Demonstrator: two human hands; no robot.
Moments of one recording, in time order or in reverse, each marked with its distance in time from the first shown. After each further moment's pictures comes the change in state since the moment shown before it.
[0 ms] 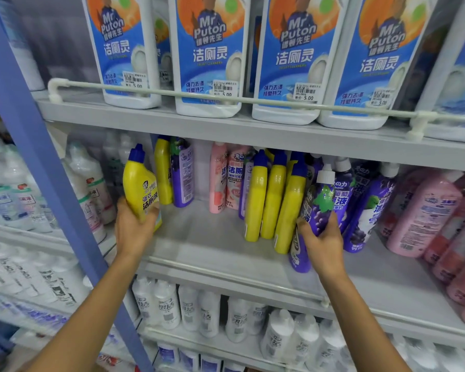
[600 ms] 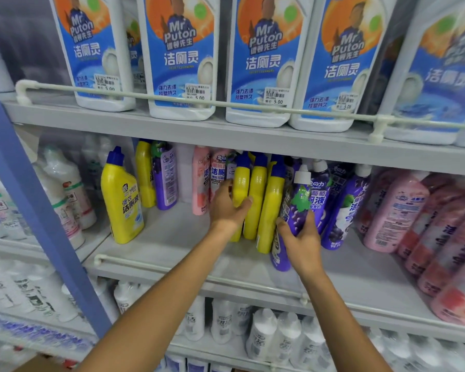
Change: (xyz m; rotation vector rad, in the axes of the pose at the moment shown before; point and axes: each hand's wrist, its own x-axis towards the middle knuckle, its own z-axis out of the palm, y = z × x) left_hand -0.075 0.127 0.155 -0.161 -0.426 0.118; right_hand 0.000 0.004 -0.003 -0.002 -0.035 -0.028
